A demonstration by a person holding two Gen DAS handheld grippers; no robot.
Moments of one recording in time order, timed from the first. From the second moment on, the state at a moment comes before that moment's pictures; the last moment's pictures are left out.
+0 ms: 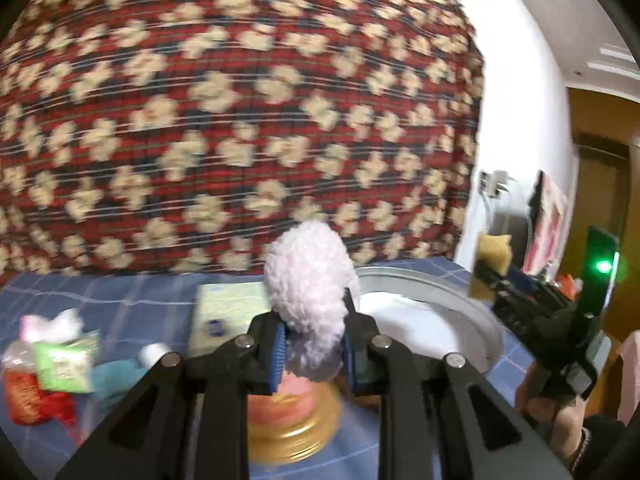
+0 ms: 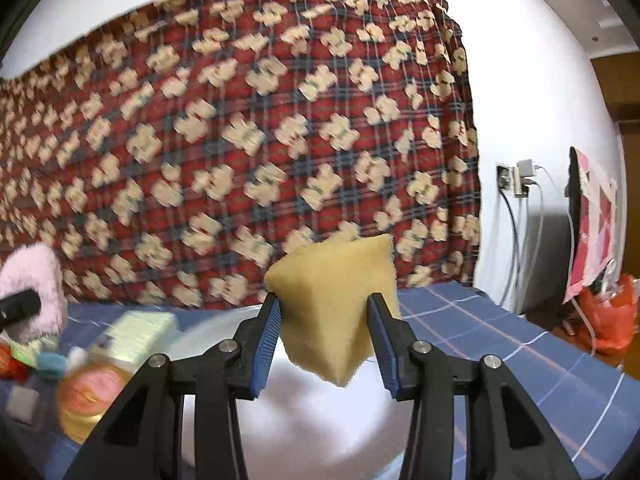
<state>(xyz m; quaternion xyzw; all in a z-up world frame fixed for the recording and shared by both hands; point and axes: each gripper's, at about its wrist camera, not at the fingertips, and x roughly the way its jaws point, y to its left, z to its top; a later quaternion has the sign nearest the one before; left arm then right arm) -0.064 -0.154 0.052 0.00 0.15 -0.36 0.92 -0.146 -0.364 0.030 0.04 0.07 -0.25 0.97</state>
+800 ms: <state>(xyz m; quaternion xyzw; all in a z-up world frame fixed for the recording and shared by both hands) -0.058 -0.287 0.007 0.07 0.23 -0.39 0.89 -0.122 -0.408 0.000 0.06 0.19 -0.24 0.95</state>
